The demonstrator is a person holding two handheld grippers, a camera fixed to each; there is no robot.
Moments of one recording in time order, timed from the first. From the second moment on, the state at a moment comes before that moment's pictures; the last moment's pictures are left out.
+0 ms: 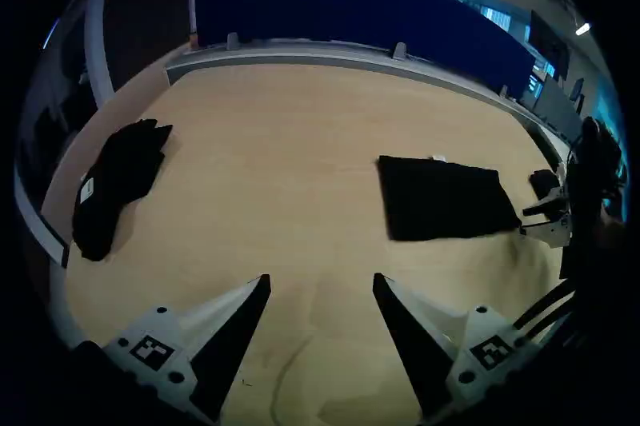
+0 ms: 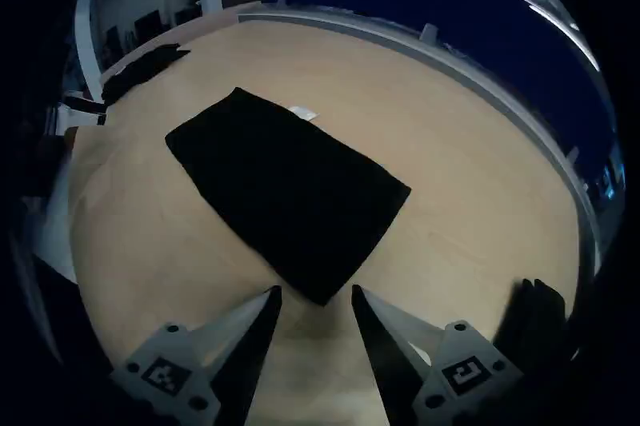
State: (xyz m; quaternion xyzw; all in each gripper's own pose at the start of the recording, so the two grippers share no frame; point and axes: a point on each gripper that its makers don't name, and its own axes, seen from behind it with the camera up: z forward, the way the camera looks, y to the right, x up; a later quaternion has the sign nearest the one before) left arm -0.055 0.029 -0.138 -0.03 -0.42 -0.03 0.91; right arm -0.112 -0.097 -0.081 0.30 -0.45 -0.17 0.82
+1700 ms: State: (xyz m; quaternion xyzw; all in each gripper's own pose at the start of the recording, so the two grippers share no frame) left arm -0.047 0.010 -0.152 -0.02 -0.41 -0.05 0.91; right arm -0.035 -0.133 -0.039 0.33 -0.39 -0.25 0.82
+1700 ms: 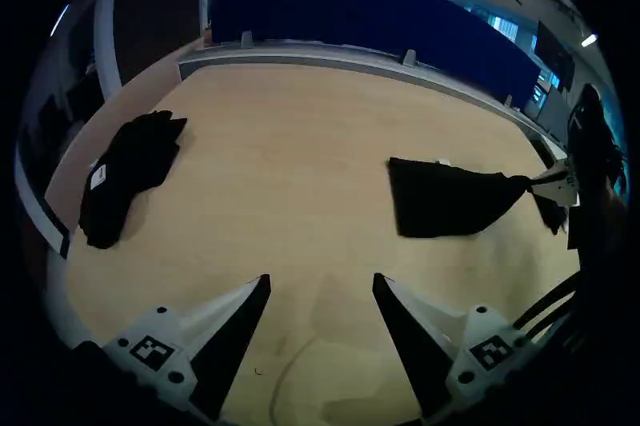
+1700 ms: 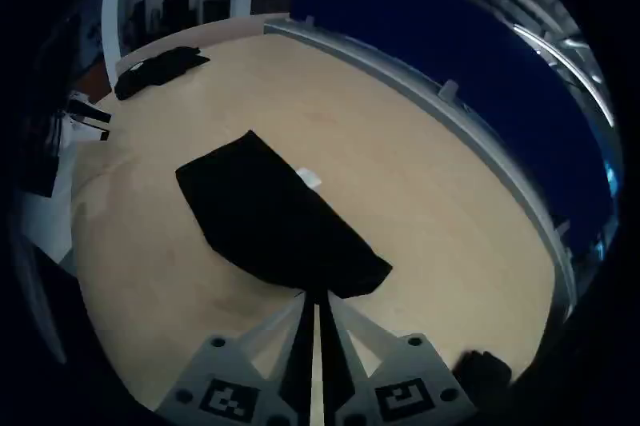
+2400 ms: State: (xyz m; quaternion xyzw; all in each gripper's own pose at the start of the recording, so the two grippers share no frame) left arm -0.027 0.002 -0.158 -0.01 -0.38 -0.07 0.92; right arm 0.001 -0.209 -0.013 0.40 -0.34 -0.32 0.79
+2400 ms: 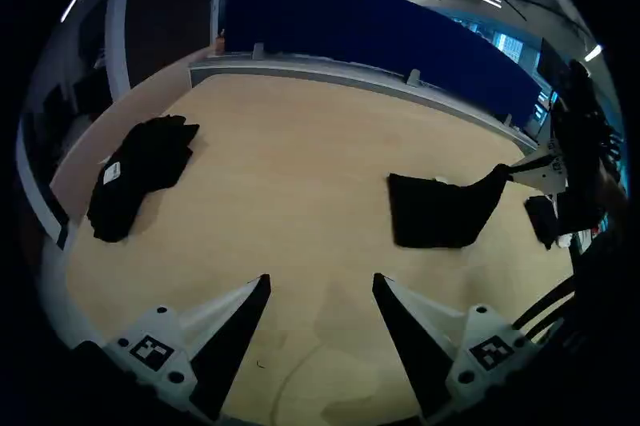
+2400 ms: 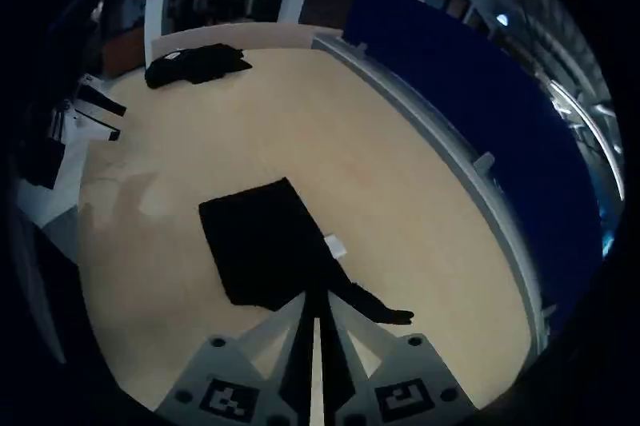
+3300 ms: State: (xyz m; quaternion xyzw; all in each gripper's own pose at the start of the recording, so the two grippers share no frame) left arm -0.025 0.005 -0.184 0.02 -0.36 -0.11 0.92; right arm -0.097 -0.359 -0.052 0.48 -0.39 -0.31 0.72
